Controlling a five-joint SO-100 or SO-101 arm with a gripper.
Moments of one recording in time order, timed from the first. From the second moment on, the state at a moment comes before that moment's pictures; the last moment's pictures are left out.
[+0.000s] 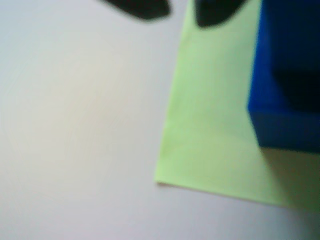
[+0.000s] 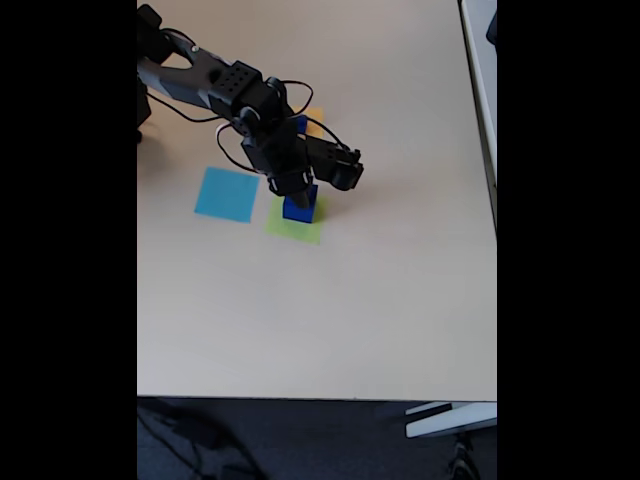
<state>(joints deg) 34.5 60.7 52.6 71.0 51.7</state>
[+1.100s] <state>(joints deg) 35.7 60.7 51.5 71.0 52.1</state>
